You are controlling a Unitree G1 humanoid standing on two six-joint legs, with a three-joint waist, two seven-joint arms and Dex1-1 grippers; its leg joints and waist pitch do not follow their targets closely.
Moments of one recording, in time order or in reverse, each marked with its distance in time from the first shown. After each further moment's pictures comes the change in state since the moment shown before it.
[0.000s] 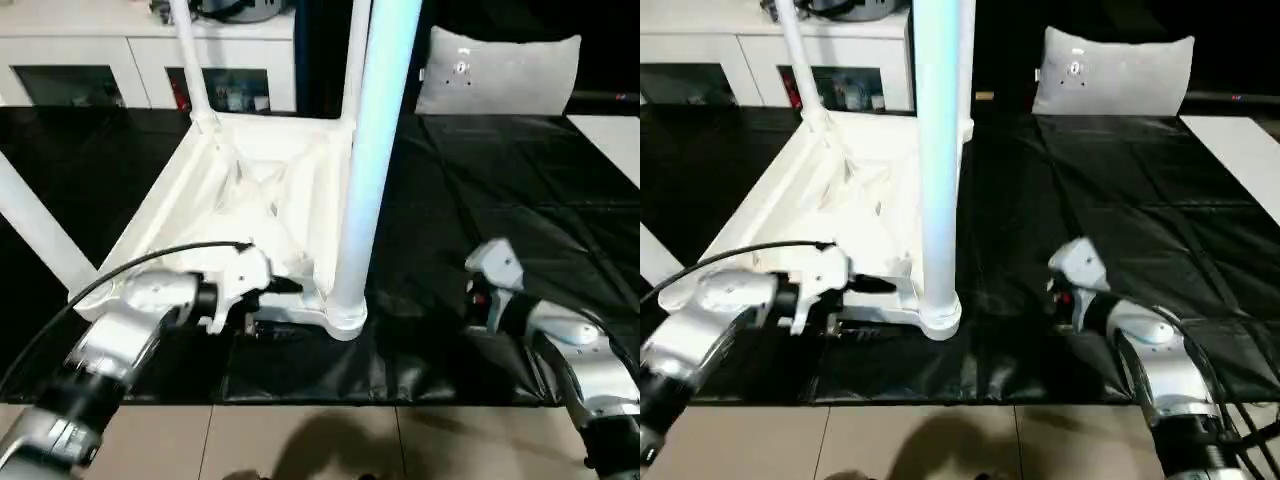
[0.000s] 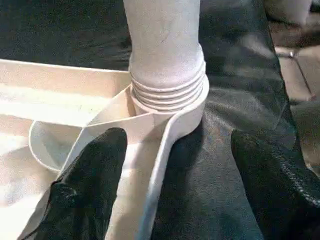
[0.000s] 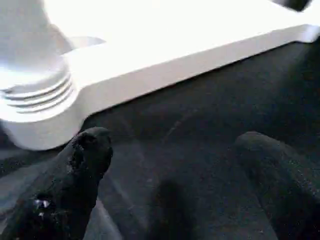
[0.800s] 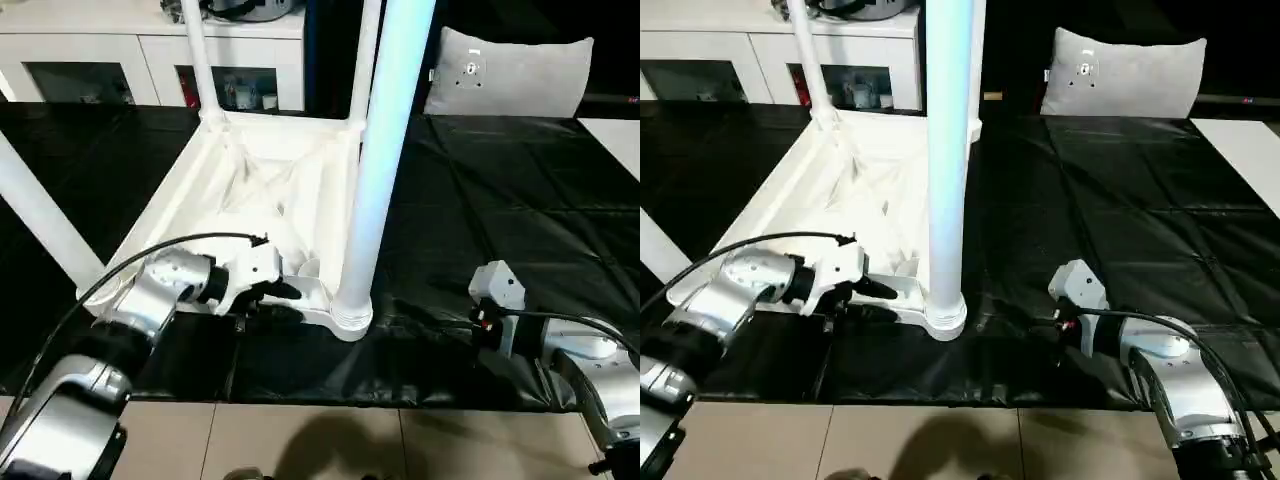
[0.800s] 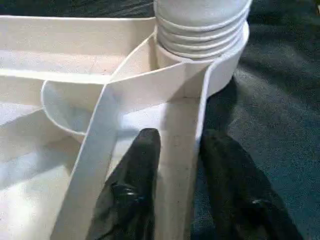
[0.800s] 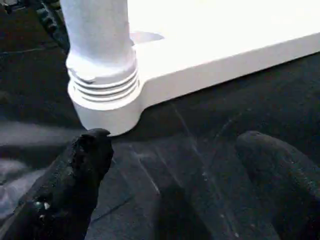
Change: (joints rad) left arm -0.194 -0.084 -0.039 0.419 0.131 -0.220 -0.042; right arm 0.082 -0.042 0.008 -0.111 0.051 0.046 0.117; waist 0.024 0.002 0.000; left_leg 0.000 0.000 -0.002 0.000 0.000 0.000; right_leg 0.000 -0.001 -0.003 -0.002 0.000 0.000
